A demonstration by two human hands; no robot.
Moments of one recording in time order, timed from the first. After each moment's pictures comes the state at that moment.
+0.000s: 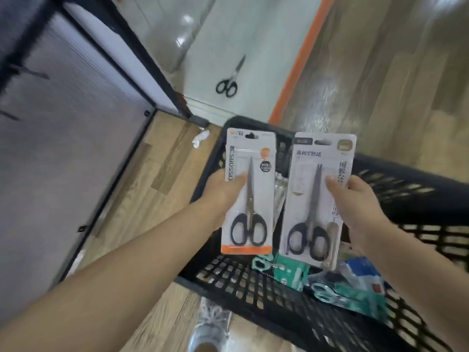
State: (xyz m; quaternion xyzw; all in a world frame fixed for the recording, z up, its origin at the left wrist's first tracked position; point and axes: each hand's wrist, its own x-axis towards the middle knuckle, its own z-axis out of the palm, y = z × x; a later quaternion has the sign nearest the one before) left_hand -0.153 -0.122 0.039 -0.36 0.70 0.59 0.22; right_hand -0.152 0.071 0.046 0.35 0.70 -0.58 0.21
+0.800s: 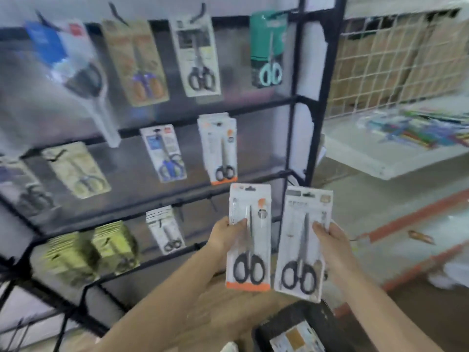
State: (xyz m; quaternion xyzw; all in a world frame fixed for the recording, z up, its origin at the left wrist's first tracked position) left_hand 0.034 -0.214 0.598 -0.44 0.56 0.67 -0.19; right_hand -0.100 -0.050 0.615 -0.11 0.73 -0.62 0.26
